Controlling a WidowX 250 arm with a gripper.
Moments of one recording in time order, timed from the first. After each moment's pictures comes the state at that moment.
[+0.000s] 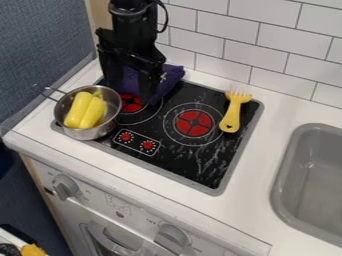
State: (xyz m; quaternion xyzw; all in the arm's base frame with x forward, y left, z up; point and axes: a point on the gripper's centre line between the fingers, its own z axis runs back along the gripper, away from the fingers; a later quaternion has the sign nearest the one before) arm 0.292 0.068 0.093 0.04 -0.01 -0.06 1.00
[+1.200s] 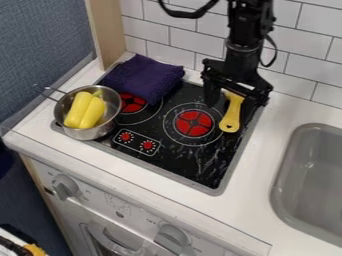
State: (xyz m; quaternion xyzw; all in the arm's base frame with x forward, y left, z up) arm 0.379 -0.041 0.032 0.03 -0.02 -0.07 1.00
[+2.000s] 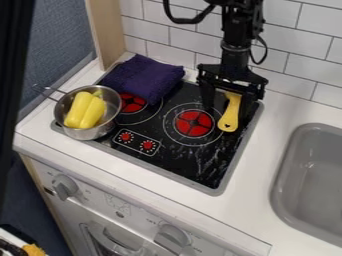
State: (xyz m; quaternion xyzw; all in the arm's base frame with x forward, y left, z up) arm 0.399 -0.028 0.012 0.00 0.00 0.03 1.00
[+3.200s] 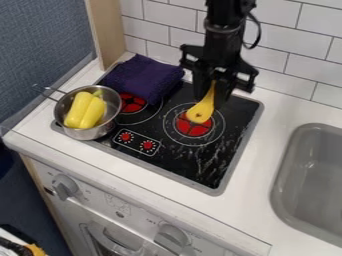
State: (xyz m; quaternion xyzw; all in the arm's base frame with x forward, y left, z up) arm 0.335 -0.028 0.072 0.02 -0.03 -0.05 1.00
